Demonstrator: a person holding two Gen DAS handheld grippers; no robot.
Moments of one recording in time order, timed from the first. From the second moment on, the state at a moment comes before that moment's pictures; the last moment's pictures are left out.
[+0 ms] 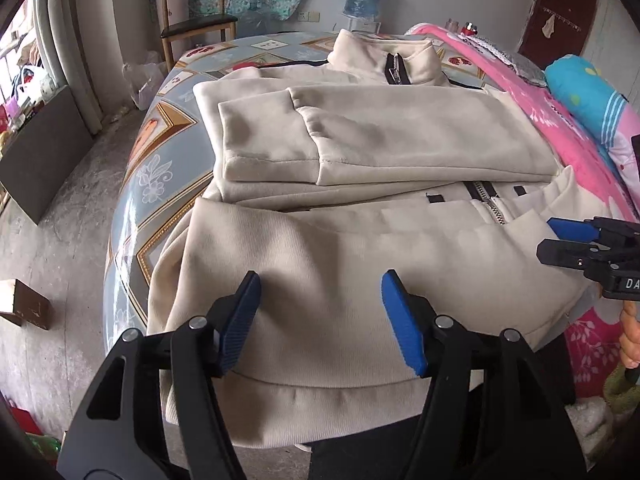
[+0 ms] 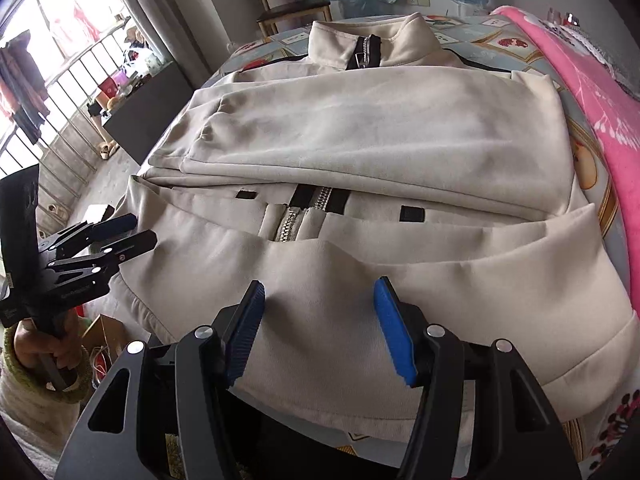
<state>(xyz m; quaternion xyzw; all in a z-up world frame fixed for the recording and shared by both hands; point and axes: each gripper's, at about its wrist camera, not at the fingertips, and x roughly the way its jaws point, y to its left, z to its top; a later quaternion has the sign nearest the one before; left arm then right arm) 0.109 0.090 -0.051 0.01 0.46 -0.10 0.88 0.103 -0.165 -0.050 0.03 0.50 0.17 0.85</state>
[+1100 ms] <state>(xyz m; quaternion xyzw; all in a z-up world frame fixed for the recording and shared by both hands) 0.134 0.085 -0.052 0.08 0.42 -0.08 0.90 0.125 -0.248 -0.027 0.10 0.45 0.09 0.88</state>
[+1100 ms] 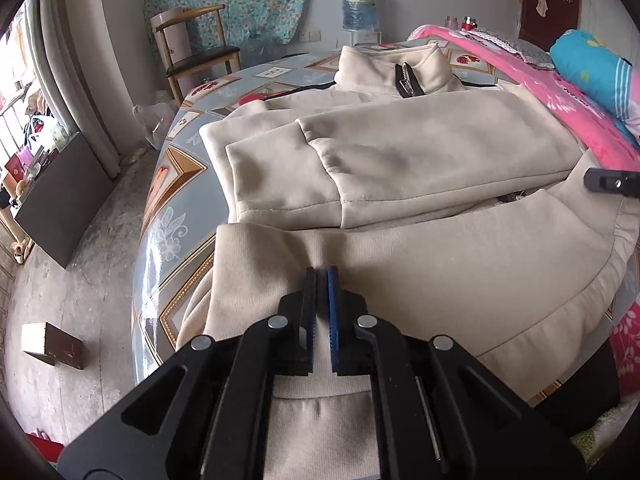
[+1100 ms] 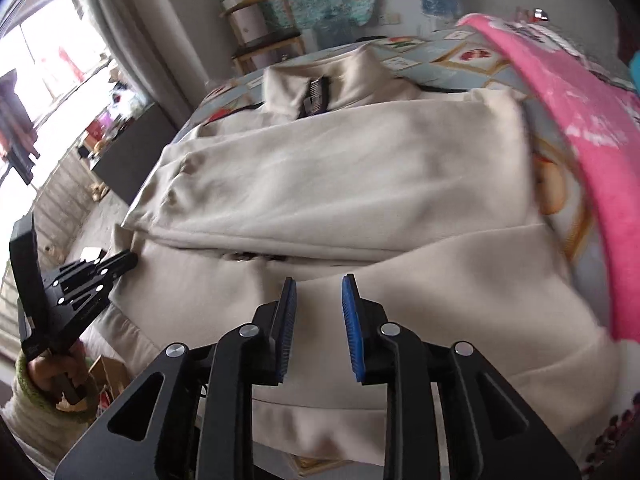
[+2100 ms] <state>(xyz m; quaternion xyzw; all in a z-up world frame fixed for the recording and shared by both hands) 0.142 0.085 -0.047 0.09 0.43 -0.06 0.90 0.136 -0.334 -0.029 0.09 0.37 0.00 0.92</state>
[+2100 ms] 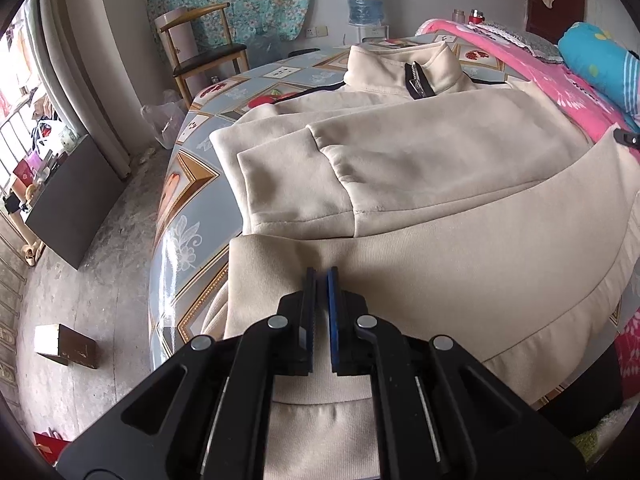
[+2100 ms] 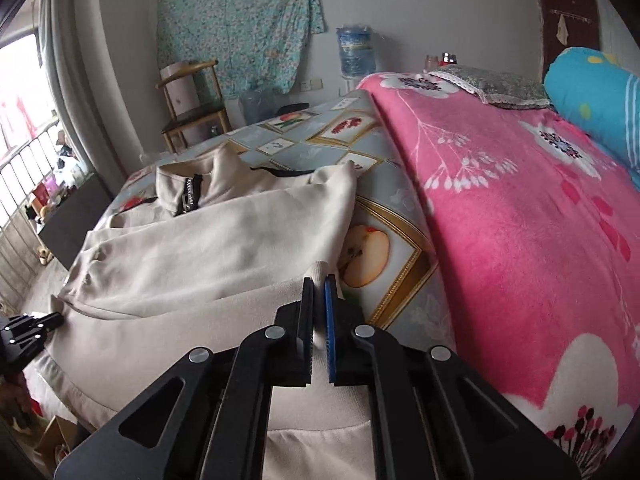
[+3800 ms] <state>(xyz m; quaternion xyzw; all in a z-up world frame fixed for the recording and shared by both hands) 0.139 0.084 -0.056 0.12 0.38 -0.07 0.91 0.149 -0.146 -0.056 0.00 0.46 0.15 0.87</state>
